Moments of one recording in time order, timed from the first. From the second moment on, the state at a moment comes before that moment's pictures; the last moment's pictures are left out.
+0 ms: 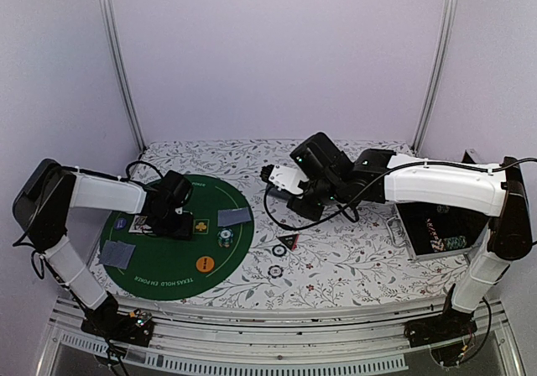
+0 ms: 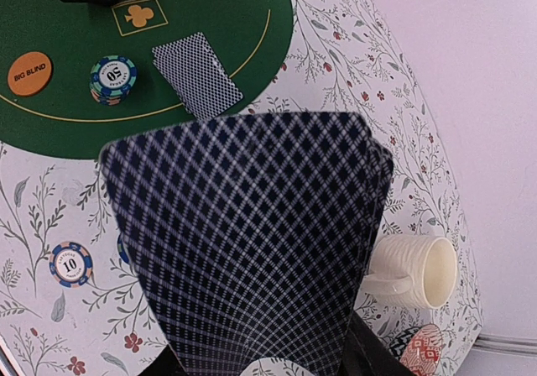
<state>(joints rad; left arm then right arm) -0.47 1.65 0.82 -0.38 -0.24 -0.41 1.01 1.70 1.42 -0.55 0.32 -0.38</state>
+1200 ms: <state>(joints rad) -0.47 1.63 0.83 -0.45 -0.32 -0.44 1.01 1.70 1.42 -0.55 0.32 -0.38</state>
